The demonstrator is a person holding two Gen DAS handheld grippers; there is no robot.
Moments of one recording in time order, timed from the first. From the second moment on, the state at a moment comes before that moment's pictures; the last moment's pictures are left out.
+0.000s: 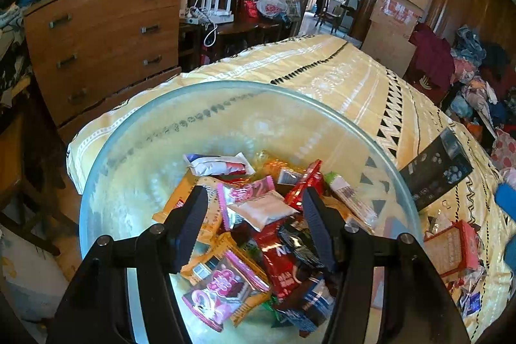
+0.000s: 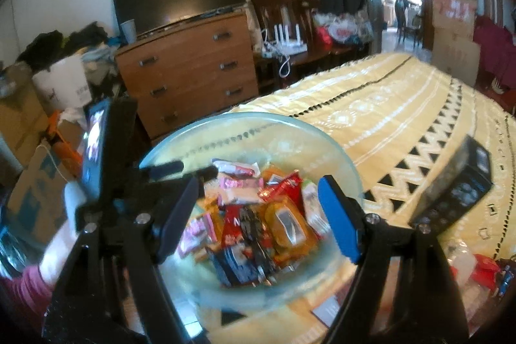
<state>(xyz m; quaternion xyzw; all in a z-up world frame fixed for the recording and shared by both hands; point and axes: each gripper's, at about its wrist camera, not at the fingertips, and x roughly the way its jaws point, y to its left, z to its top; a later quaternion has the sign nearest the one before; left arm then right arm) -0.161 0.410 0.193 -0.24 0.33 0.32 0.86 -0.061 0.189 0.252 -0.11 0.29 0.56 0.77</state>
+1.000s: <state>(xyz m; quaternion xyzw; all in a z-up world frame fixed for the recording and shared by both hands) -0.069 0.040 0.176 -0.05 0.40 -0.05 0.91 0.119 -0.313 0.062 0.19 0.44 0.17 0.86</state>
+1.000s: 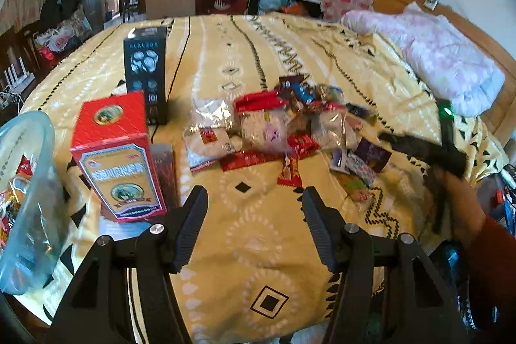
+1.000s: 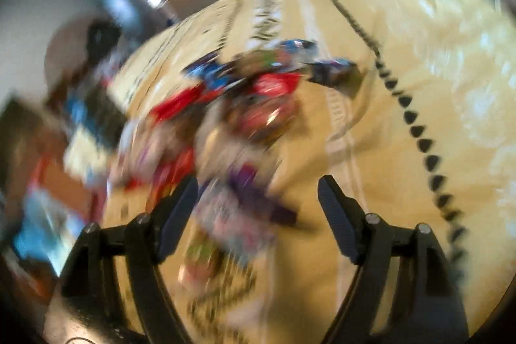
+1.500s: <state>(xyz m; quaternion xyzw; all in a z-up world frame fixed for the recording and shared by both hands) -0.065 0.039 0.155 -0.05 0.42 -0.04 0.90 0.073 -0.241 0.103 0.09 0.43 0.28 0.85</state>
